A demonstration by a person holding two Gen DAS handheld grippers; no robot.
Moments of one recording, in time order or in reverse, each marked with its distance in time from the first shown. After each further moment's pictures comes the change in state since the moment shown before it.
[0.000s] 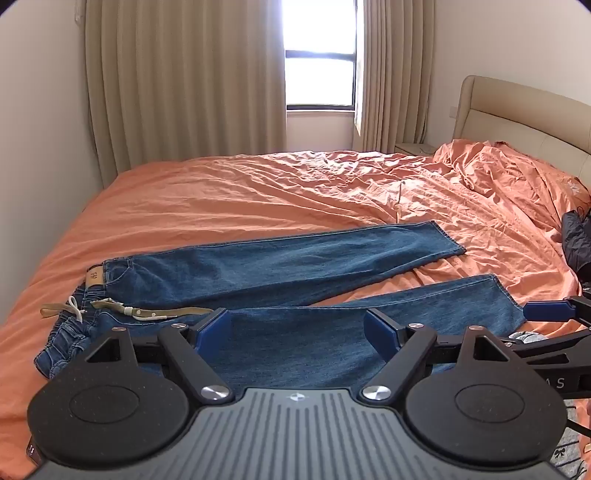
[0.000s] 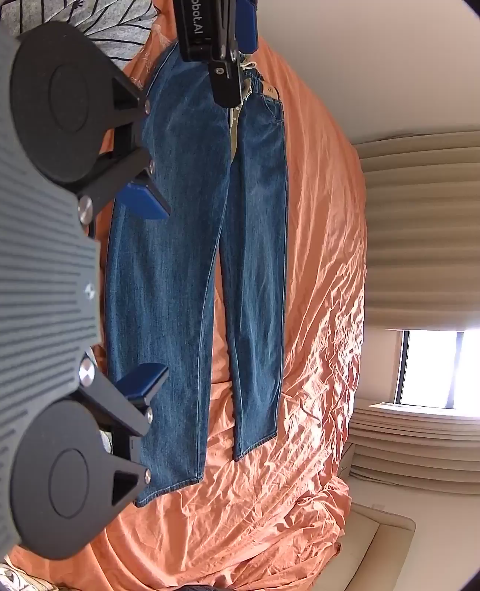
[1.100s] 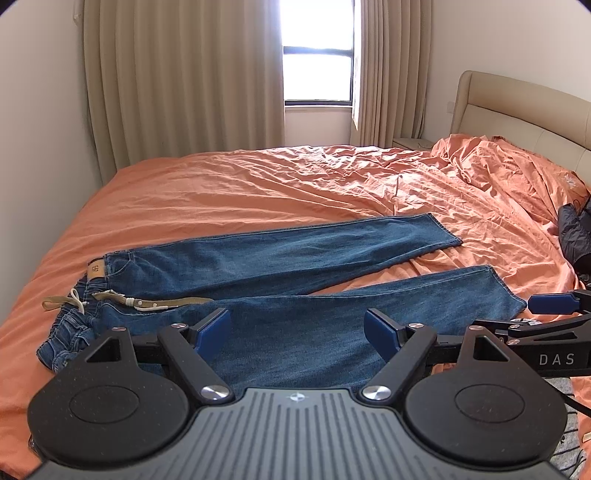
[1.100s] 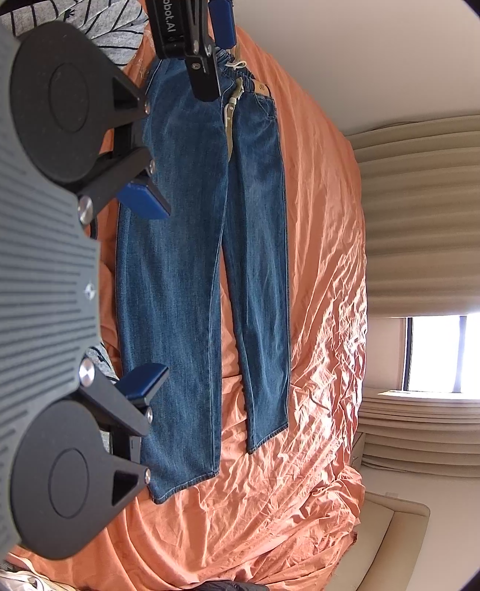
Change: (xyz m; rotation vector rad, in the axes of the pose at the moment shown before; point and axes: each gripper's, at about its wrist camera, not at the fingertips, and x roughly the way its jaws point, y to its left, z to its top) left arm -0.004 -0.002 -0.008 0.000 0.026 -0.004; right arm -0.008 -0.001 -0.010 0.061 0.009 -0.007
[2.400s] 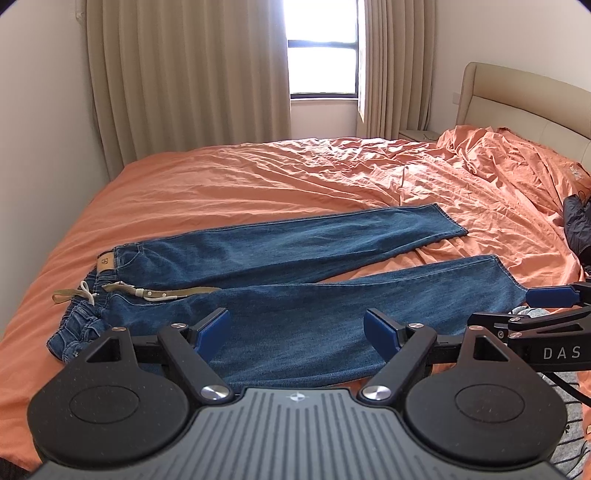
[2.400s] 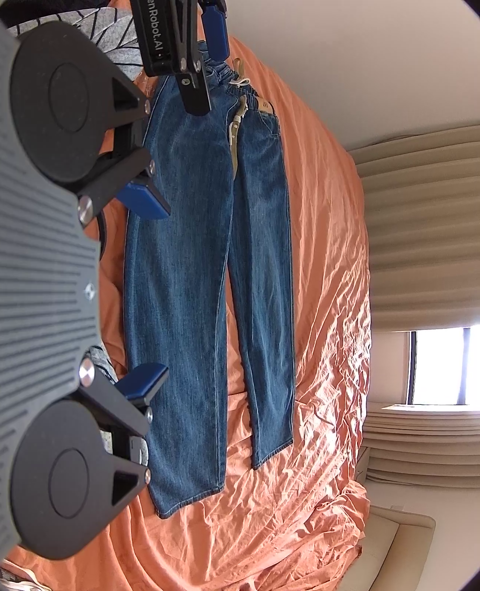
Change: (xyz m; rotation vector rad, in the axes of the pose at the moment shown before) left arm -0.004 0.007 -0.007 0.017 0.021 0.024; right arm -0.009 -0.004 -0.002 -0.008 0.006 0.069
